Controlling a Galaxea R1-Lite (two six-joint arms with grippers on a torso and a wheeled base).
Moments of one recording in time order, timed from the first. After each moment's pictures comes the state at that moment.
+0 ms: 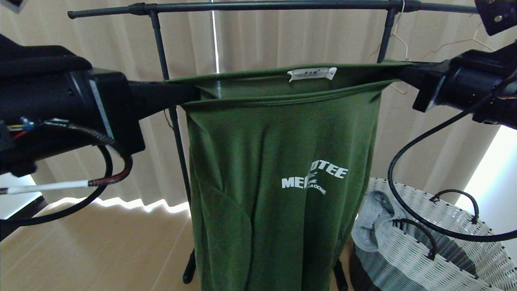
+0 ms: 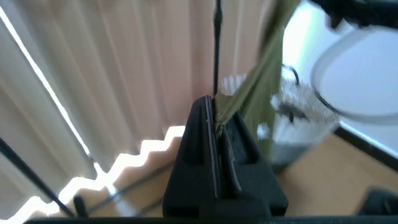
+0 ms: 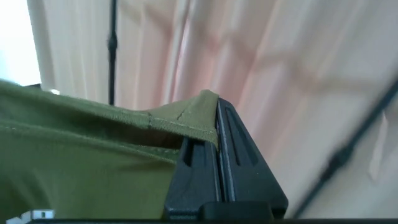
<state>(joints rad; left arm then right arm) -0.72 1.27 -1.10 -0.11 0.05 -0.01 0.30 1.46 -1.09 -0.44 0.20 -0.10</state>
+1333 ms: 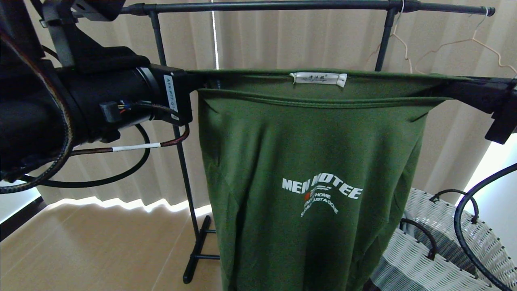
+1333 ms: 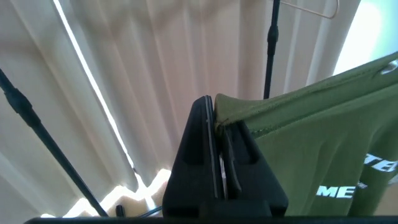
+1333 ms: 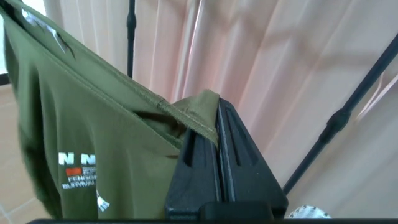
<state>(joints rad) -0.65 1.43 -1.13 -0.29 0.17 0.09 0.34 1.22 -0.98 -0.22 0.20 -0.10</state>
